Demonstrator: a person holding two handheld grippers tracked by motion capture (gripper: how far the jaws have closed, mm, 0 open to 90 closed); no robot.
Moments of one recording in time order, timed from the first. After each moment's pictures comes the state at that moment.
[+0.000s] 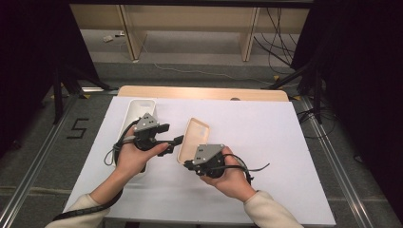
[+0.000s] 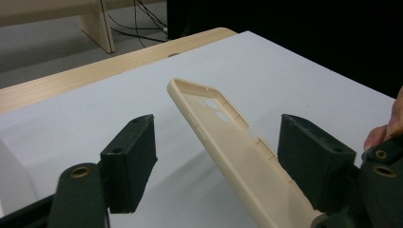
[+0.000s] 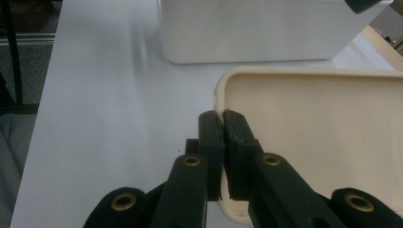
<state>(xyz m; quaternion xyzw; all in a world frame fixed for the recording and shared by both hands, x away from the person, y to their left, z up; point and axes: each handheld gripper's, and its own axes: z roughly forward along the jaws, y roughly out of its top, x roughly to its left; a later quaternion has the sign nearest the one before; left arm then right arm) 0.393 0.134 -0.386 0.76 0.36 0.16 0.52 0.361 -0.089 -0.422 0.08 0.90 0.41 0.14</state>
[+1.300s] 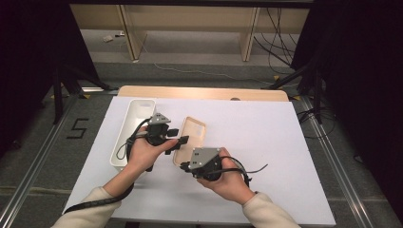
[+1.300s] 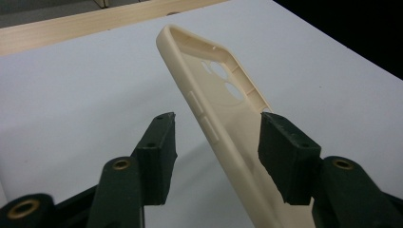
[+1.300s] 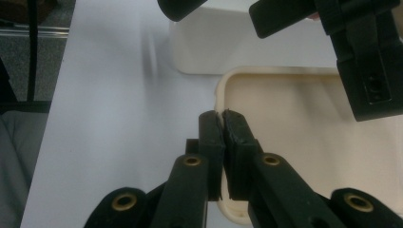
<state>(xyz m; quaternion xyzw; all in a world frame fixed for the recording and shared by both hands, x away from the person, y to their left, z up) 0.414 0.115 -0.402 0.78 0.41 0.11 0.46 0.350 -0.080 -0.413 0.05 0.90 0.41 0.15</state>
